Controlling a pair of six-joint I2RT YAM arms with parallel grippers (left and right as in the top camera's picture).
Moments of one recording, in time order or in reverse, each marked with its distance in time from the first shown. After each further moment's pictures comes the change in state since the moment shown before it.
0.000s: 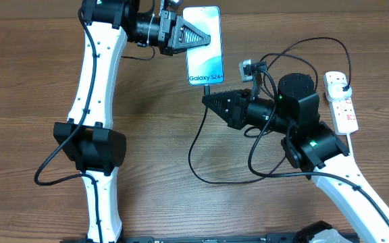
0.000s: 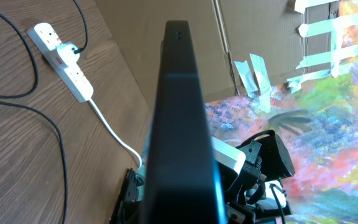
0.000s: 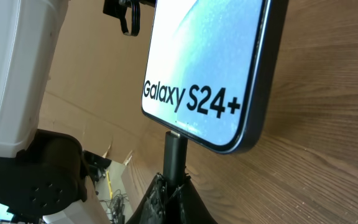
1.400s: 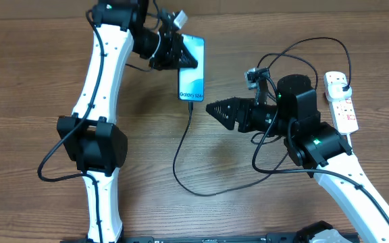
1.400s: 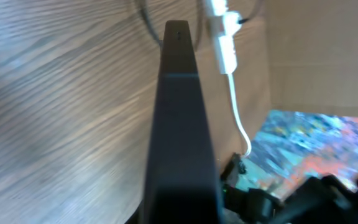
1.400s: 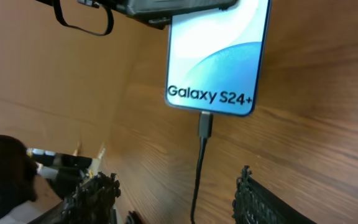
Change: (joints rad) left arm -0.012 -0.002 -0.163 0.020 -0.573 -0.001; right arm -0.032 0.000 0.000 -0.255 0.056 -0.062
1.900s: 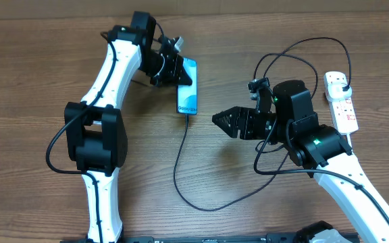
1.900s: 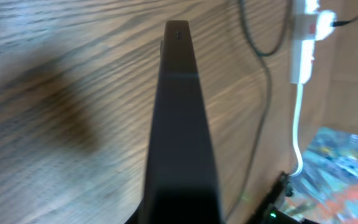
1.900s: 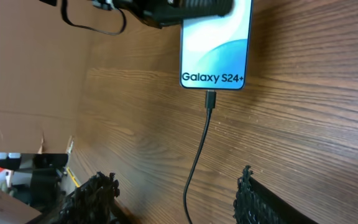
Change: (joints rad) left arm 0.000 0.000 -0.368 0.327 -0.151 -0.064; right arm 0.000 0.000 0.000 -0.185 0.083 -0.050
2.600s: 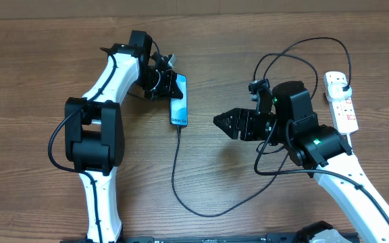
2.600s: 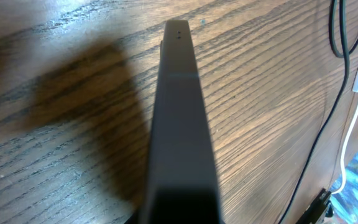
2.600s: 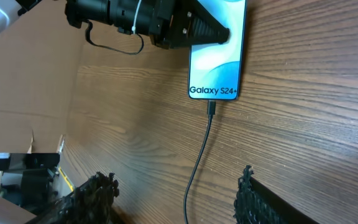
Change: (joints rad) left arm 0.030 0.000 -0.199 0.154 -0.095 -0.011; right arm 0.000 0.000 0.000 -0.023 0.018 -0.021
